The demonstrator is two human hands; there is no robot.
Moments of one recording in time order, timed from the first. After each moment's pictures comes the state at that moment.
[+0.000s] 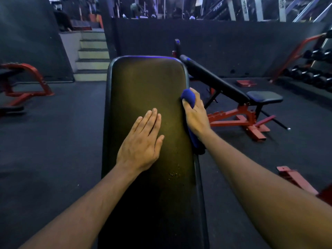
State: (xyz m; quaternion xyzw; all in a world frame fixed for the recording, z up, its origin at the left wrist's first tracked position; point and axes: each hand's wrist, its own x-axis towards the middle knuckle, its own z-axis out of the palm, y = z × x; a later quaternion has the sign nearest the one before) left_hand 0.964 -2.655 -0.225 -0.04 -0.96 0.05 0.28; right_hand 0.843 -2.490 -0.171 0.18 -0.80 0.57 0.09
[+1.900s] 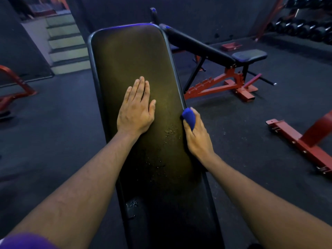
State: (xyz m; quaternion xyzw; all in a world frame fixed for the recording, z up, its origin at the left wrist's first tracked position) left_hand 0.973 -2.650 -0.223 -0.03 -0.96 0.06 0.27; right_hand 0.996 -2.437 -0.284 0.07 -0.83 0.55 0.06
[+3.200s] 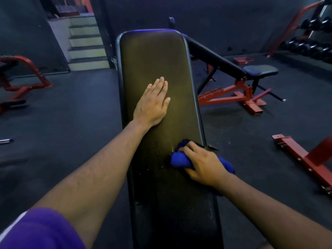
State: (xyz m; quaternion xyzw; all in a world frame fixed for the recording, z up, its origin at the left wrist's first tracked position) left_hand 0.989 -2.654 -0.211 -0.08 -0.96 -0.02 0.25; right_hand 1.066 -2.418 -0.291 0.41 -0.89 0.17 0.06
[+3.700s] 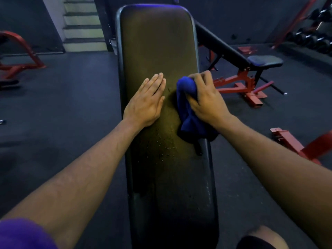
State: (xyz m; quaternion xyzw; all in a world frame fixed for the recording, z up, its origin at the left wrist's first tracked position) left_hand 1.017 -2.676 -0.242 -0.12 -0.95 0.01 0.28; right_hand 0.990 -2.456 -0.205 0.33 -0.87 0.27 0.24
